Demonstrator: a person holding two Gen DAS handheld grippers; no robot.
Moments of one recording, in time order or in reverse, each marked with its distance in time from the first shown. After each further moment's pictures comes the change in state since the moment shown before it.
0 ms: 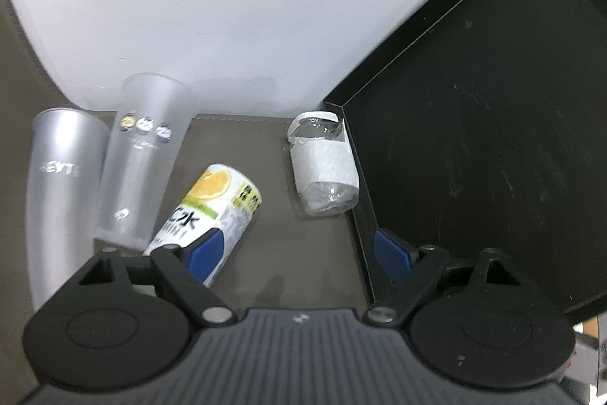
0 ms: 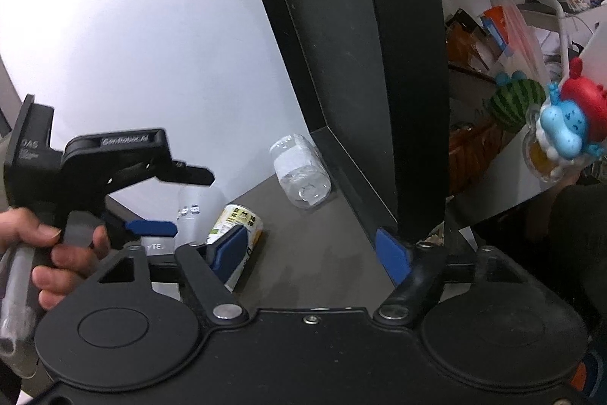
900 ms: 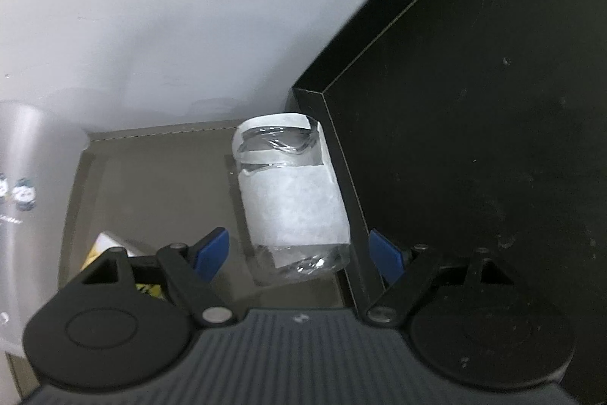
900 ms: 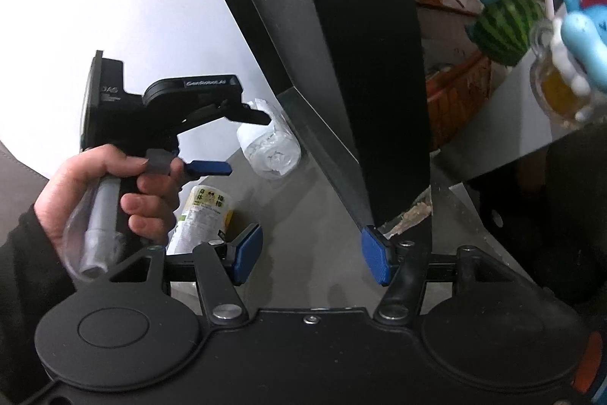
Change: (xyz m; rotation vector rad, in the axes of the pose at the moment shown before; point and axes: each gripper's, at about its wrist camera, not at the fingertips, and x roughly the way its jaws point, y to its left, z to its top) left arm 0.127 -0.035 0.040 0.082 0.094 0.002; right arm 0.048 -0.017 -0.004 0.114 0.125 -0.041
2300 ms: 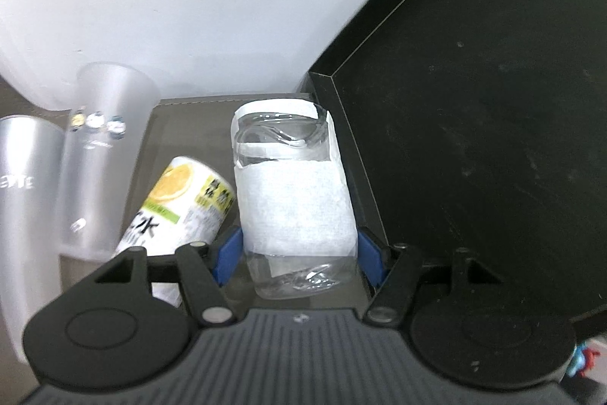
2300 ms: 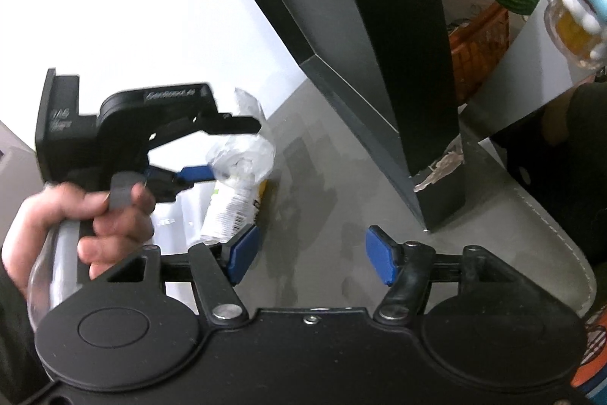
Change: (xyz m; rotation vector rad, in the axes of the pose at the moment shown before) left arm -0.054 0.008 -0.035 -0.013 -0.011 0.029; right arm 0.020 -0.015 0.000 0.078 0.090 0.112
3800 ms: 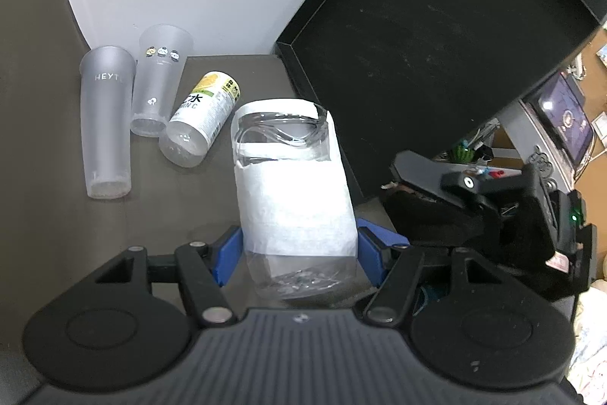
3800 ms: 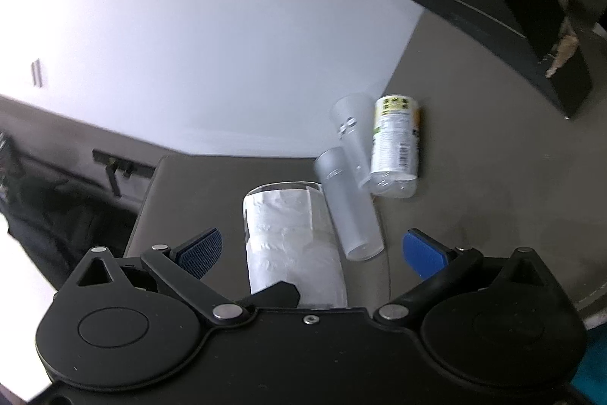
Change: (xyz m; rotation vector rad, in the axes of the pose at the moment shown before) left arm -0.169 0.016 -0.146 0.073 -0.037 -0.105; right arm 0.028 -0.005 -0.014 0.223 0.183 0.522
